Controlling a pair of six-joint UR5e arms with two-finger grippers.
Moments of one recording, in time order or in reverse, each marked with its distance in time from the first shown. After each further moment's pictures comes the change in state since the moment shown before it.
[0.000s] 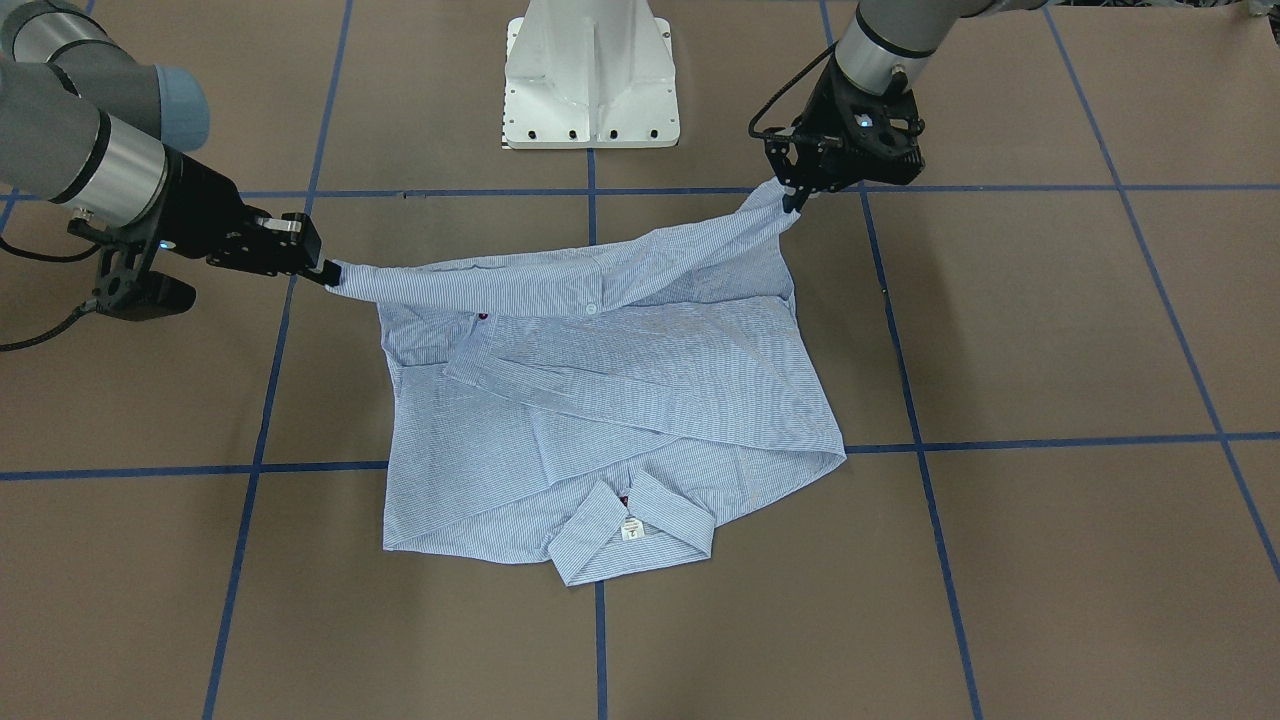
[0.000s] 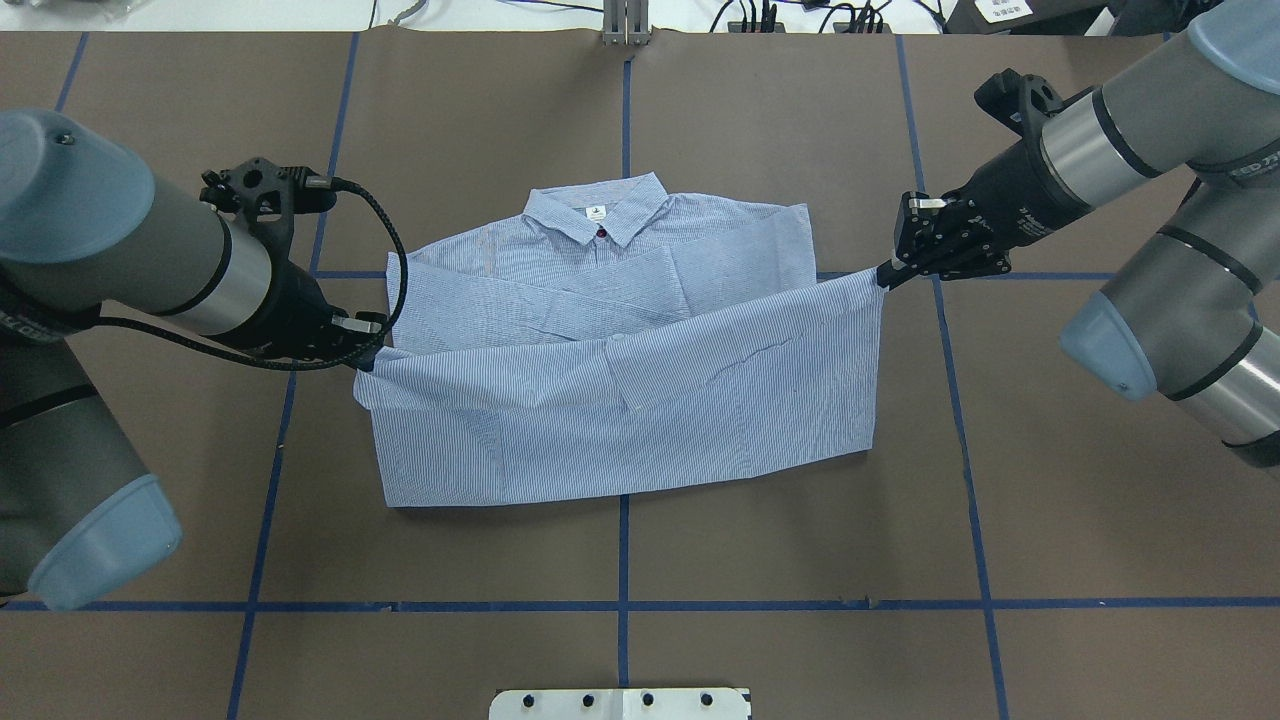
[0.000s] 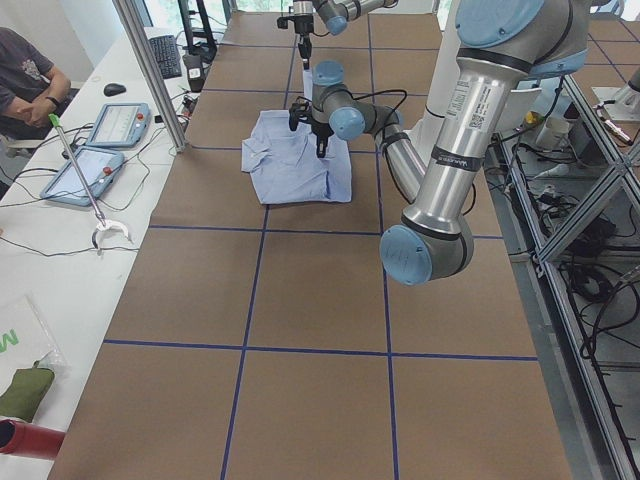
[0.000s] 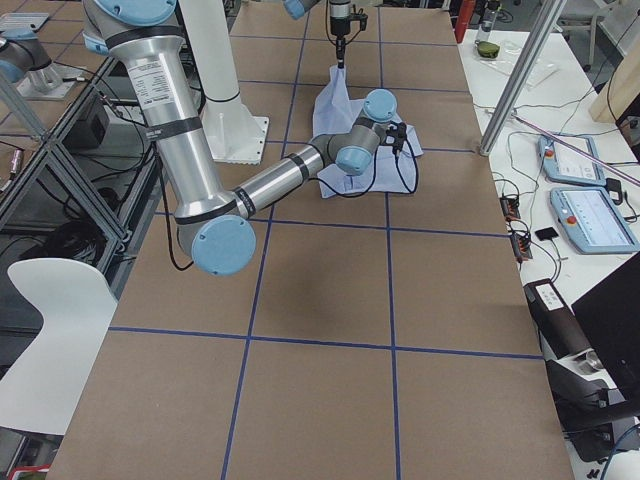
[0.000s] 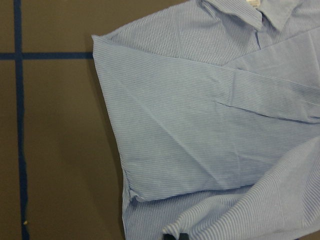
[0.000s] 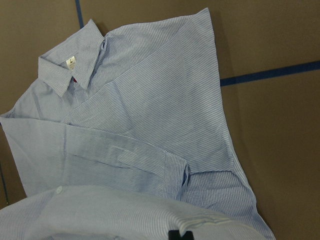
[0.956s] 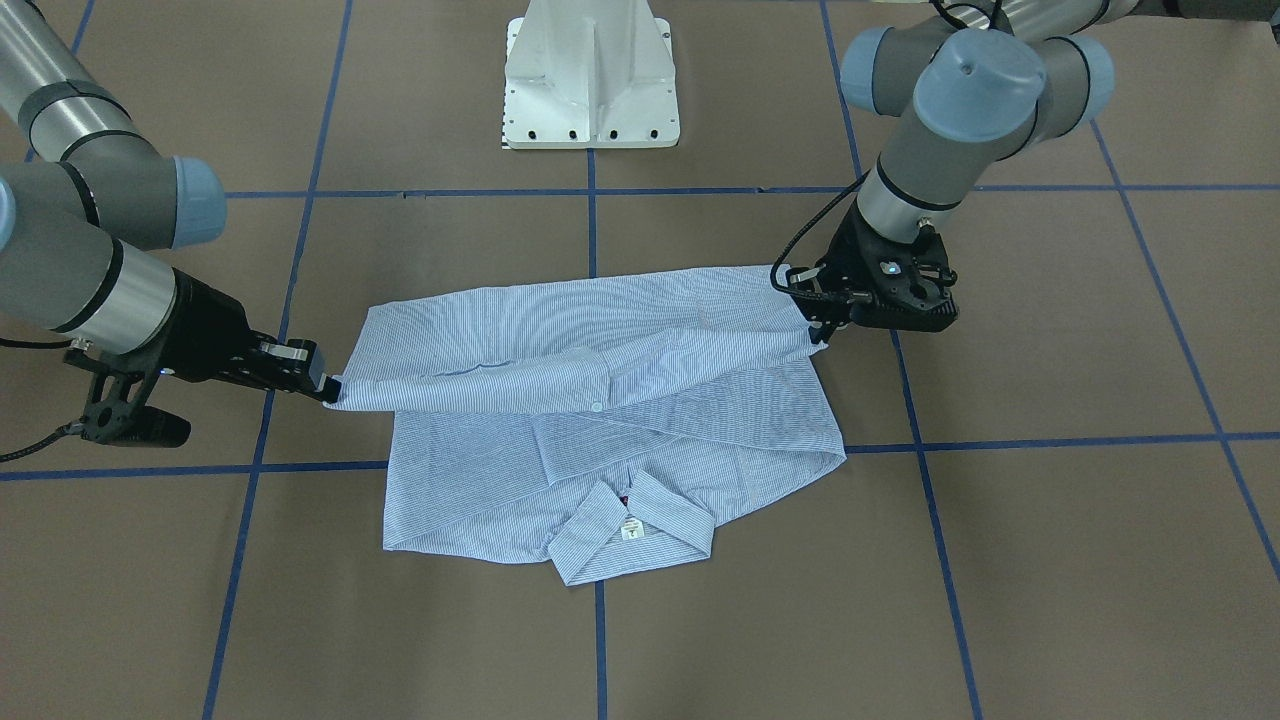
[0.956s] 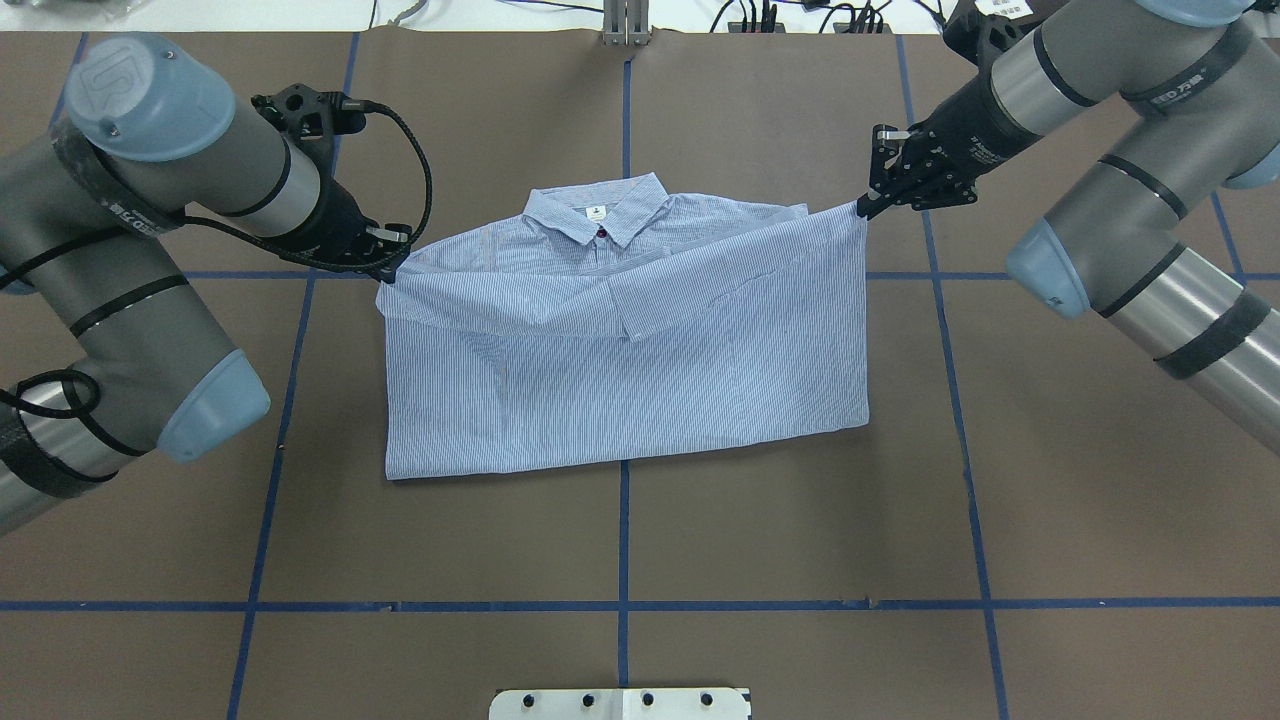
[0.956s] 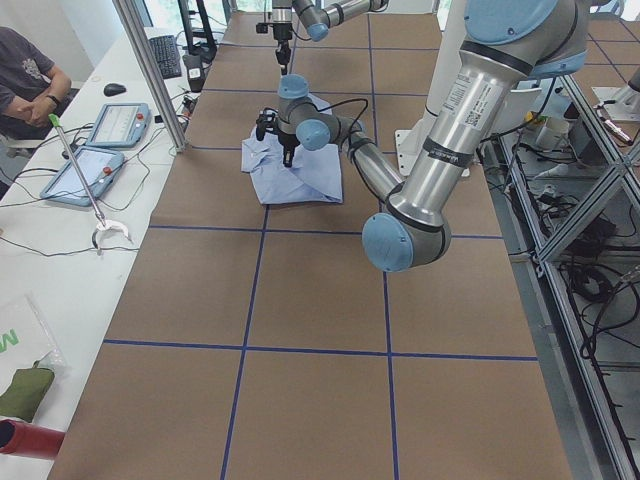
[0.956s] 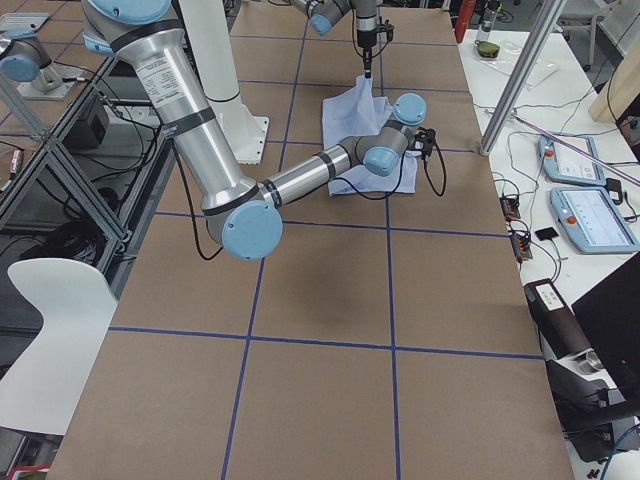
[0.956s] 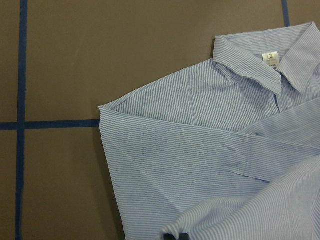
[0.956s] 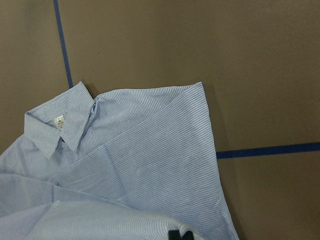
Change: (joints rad) left arm -0.076 -0.112 0.289 -0.155 0.001 0.025; right arm 0.035 0.154 -0.235 0.004 -0.049 -0.050
